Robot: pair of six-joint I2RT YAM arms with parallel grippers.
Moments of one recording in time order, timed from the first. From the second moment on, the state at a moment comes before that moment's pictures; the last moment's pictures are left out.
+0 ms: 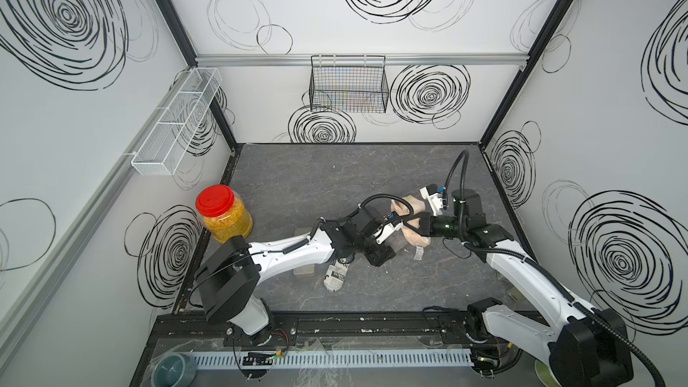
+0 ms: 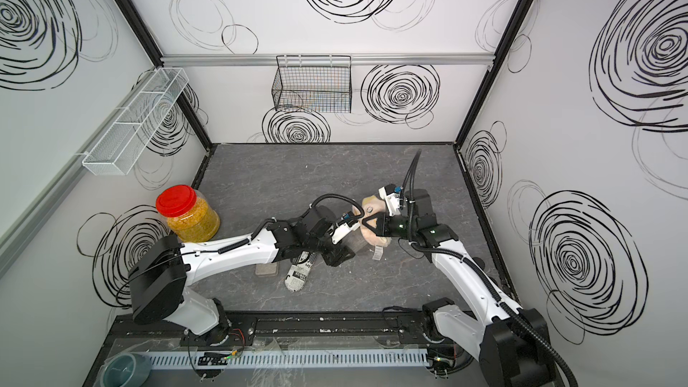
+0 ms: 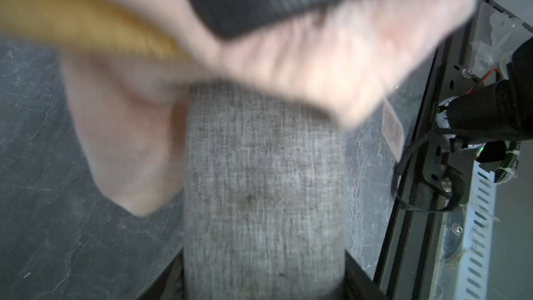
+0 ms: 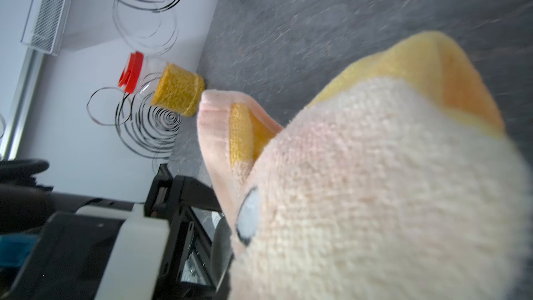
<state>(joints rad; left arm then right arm) -0.95 1.55 1.00 -0.26 0.20 -0.06 0.30 1.05 0.68 -0.31 -0.67 0.42</state>
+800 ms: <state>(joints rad) -0.95 1.52 0.99 -0.19 0.18 -0.10 0.22 1.01 0.67 -0.27 -0.70 0.47</state>
